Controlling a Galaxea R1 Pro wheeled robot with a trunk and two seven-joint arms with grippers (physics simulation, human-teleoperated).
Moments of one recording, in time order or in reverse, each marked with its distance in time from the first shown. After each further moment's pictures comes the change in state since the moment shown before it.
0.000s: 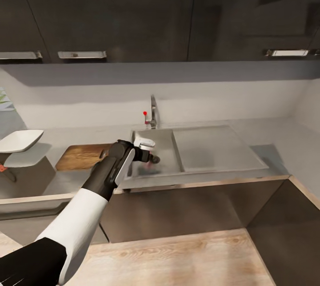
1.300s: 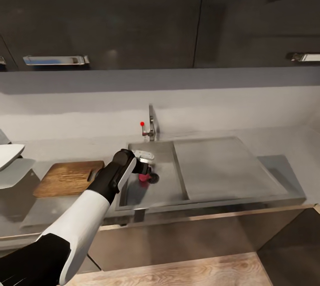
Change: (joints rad) left arm 0.000 -0.005 0.002 0.191 0.001 -0.008 -0.001; right arm 0.000 0.000 0.000 0.019 0.000 0.000 -0.005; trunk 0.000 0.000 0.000
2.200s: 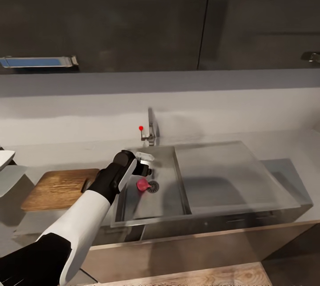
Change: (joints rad) left arm 0.000 -0.003 0.000 0.026 0.000 -0.001 -0.004; right arm 0.000 0.000 -0.001 0.003 0.000 0.001 0.000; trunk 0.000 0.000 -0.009
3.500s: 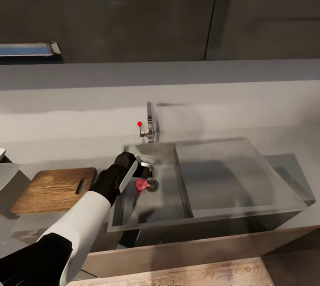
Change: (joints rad) left arm 0.003 -0.005 -0.004 0.027 0.001 0.000 -0.004; right arm 0.000 0.000 -0.001 0.000 0.000 0.000 0.000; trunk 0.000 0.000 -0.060
